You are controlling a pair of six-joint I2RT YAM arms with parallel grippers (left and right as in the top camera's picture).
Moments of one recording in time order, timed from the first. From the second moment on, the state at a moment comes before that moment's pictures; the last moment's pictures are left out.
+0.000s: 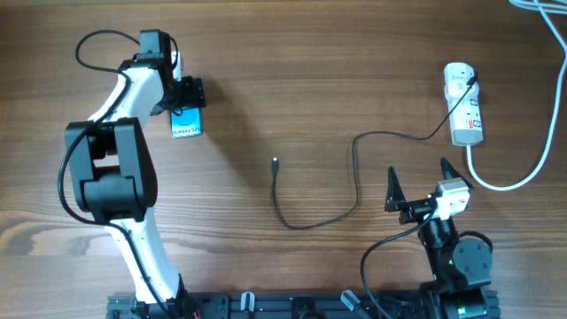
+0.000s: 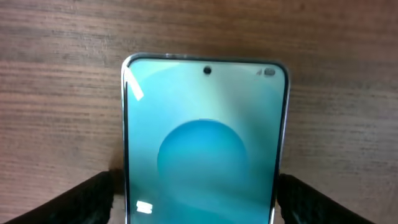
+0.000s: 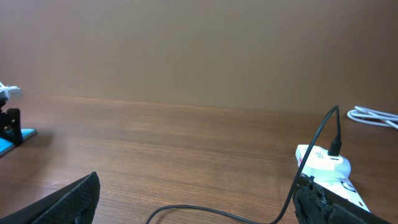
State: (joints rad) left arm 0.05 2.18 1.56 -0.67 0.02 -0.10; right arm 0.15 0.01 0.01 0.00 -0.02 -0.01
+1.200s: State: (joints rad) left arm -0.31 2.16 1.55 -1.03 0.05 -0.39; right arm 0.15 0.01 0.01 0.00 -0.02 -0.01
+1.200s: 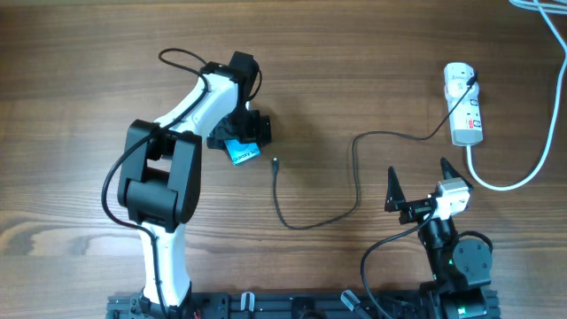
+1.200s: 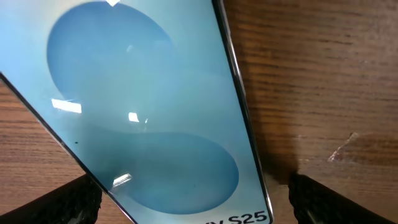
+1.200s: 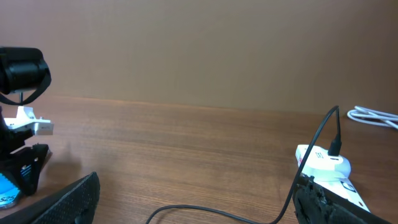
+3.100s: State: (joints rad) left arm -0.29 2.15 1.54 -0.87 -0.02 -0.53; right arm 0.15 0.01 0.01 0.00 -0.02 -0.01
